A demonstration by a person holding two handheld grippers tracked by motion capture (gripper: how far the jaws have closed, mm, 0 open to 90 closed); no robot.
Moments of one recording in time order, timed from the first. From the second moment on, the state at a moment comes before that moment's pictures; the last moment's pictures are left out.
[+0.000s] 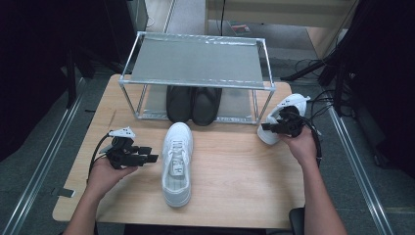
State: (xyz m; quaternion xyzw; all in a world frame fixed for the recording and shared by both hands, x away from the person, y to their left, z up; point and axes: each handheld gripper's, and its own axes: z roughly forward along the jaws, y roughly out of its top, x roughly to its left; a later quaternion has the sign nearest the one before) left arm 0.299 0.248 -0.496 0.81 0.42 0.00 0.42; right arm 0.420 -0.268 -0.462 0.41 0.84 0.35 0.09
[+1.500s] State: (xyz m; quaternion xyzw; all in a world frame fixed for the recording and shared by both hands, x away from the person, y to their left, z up) left arm 0.339 0.239 -0.492 0.82 0.40 0.00 0.41; right arm 0.293 -0.203 -0.440 0.35 0.87 0.34 0.09
